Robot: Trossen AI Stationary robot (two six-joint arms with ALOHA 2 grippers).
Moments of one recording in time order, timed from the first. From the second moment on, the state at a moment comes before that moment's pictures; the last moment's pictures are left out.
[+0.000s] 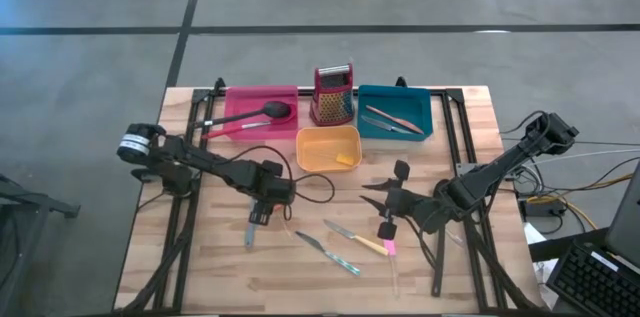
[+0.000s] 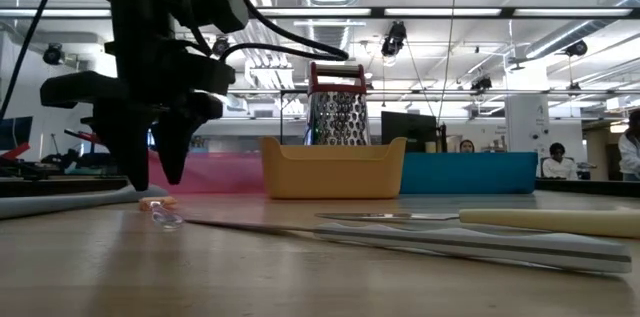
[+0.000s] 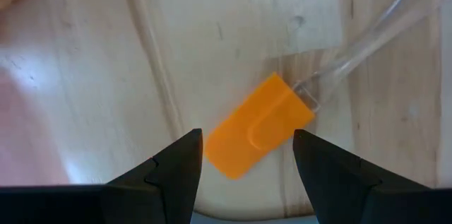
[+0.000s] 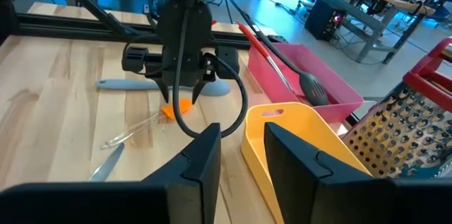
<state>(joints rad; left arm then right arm) -0.17 1.58 0.92 -0.72 -0.09 0.05 0.56 1.29 0.86 -0.05 0.86 0.18</state>
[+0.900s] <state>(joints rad) -0.17 1.61 0.87 -0.65 -0.02 0.03 0.56 1.29 0.86 -0.05 0.86 0.18</state>
